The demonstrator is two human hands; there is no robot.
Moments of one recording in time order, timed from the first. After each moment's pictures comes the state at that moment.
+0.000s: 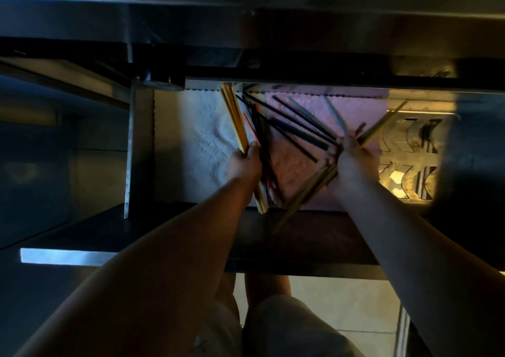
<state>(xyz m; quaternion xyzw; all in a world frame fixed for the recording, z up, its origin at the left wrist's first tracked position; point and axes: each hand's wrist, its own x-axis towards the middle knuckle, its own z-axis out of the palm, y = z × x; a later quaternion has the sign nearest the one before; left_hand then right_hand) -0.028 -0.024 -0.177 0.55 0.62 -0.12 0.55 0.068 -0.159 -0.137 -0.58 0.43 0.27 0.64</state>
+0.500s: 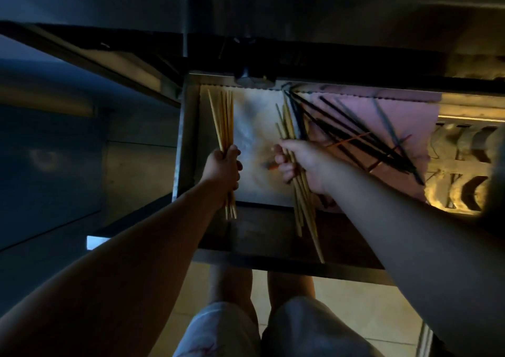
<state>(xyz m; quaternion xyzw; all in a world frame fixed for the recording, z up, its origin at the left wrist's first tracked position) -0.106 0.087 -0.148 0.50 0.61 -0.14 0.60 0.014 -0.033 -0.133 -0.55 0.26 0.63 0.48</state>
